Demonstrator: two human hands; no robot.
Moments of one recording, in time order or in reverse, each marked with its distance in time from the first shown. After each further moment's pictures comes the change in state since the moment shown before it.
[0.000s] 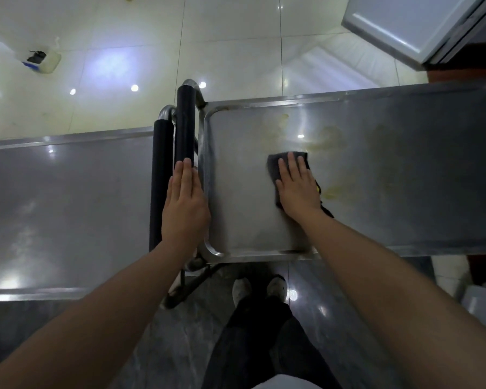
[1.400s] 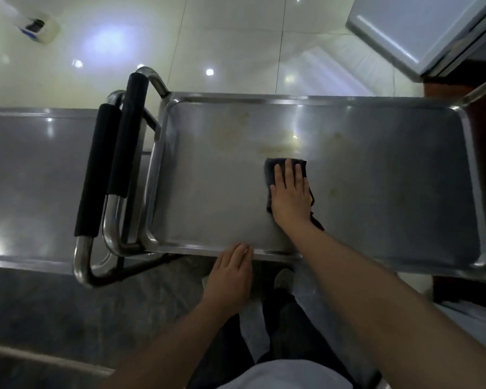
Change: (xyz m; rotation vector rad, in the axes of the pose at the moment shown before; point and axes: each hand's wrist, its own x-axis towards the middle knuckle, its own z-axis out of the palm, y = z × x) left_hand -0.121 0.237 0.083 -0.235 -0.254 0.135; right_hand -0.024 0.119 -0.028 -0.052 -0.065 0.016
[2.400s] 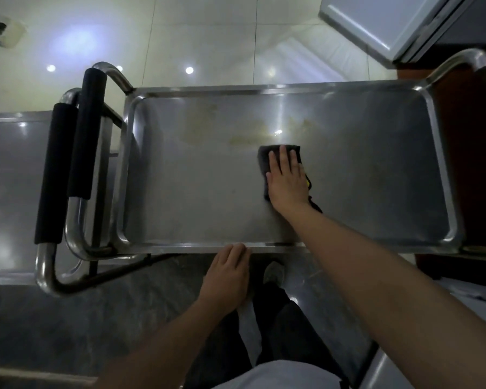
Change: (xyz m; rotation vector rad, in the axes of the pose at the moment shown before) left_hand 0.009 0.033 0.027 0.020 0.041 0.150; right_hand 0.010 0.061 -0.007 0.022 0.036 -0.002
